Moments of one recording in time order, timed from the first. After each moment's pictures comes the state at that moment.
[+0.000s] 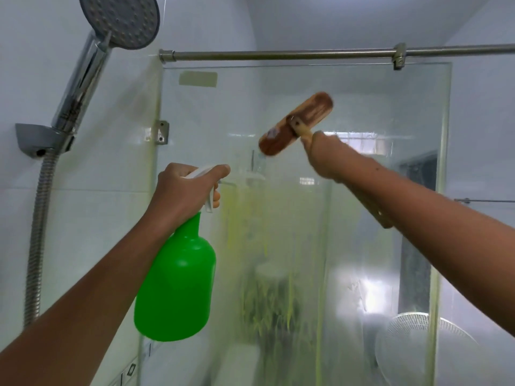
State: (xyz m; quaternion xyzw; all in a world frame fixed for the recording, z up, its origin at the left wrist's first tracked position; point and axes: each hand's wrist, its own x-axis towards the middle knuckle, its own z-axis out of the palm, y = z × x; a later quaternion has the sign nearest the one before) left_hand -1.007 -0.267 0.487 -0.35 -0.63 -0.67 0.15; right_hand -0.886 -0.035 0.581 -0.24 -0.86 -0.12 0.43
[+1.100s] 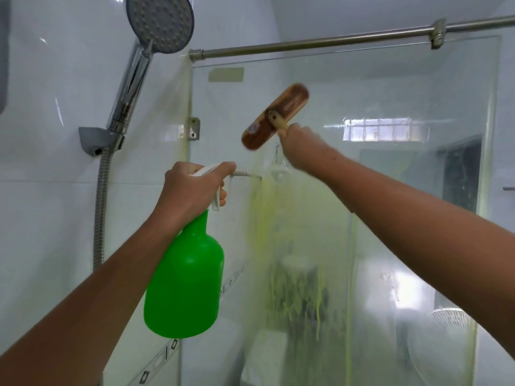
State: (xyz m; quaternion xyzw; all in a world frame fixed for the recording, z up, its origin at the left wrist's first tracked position) left_hand -1.006 -0.309 0.479 -0.32 -0.66 -0.65 0.17; right_hand -0.964 -0.089 0.573 -0.19 -0.86 -0.07 0.46
